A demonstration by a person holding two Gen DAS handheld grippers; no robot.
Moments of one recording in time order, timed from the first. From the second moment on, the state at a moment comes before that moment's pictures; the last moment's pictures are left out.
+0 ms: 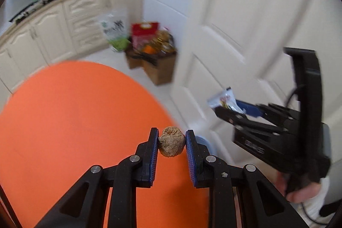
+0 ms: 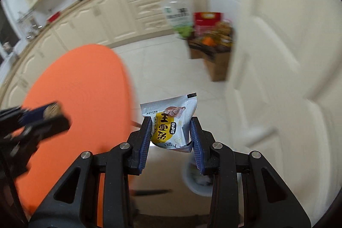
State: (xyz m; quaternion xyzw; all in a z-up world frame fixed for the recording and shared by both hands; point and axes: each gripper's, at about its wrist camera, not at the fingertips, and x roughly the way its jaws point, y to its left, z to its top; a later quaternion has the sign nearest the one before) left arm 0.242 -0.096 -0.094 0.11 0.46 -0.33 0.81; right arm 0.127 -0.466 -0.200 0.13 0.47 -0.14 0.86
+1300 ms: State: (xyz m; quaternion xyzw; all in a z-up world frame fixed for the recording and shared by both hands) left arm 0.227 -0.272 -0.232 0.20 0.52 -0.28 0.78; right arm -0.001 -0.548 -0.249 0.18 0.50 -0.26 0.81
